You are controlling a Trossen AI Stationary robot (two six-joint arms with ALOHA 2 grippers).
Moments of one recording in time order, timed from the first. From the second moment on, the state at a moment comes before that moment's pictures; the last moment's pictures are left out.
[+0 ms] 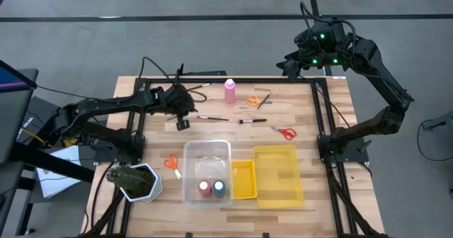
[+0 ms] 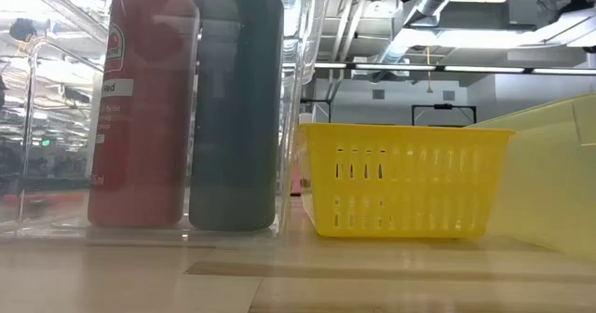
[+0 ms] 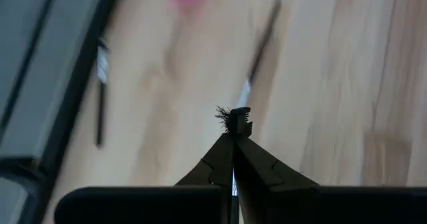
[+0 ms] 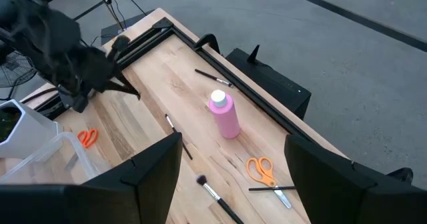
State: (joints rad) left arm 0.41 1.24 0.85 -0.55 -0.15 0.24; right arm -0.62 1.35 1.86 -1.16 -0.09 0.18
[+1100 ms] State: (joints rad) left arm 0.16 1.40 1.00 0.68 -0.34 -0.33; right arm -0.48 1.35 1.76 -0.97 -0.11 0.19
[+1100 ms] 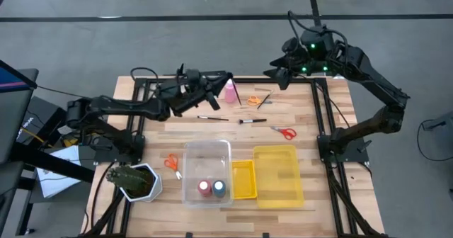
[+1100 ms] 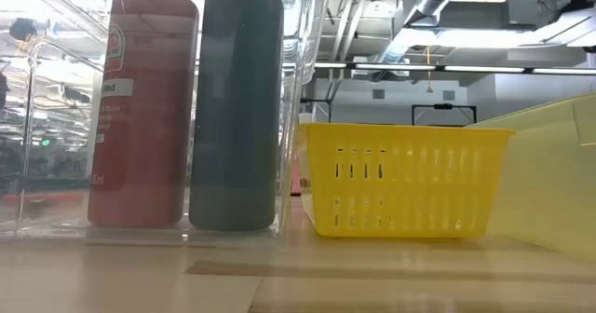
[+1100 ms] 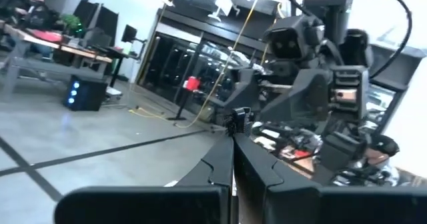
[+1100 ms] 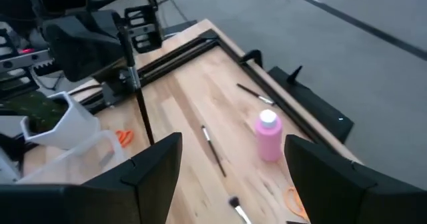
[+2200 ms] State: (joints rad) left arm 0.04 1.40 1.00 0.81 -0.37 -0.33; right arm -0.28 1.49 1.73 -0.73 -0.27 0.26
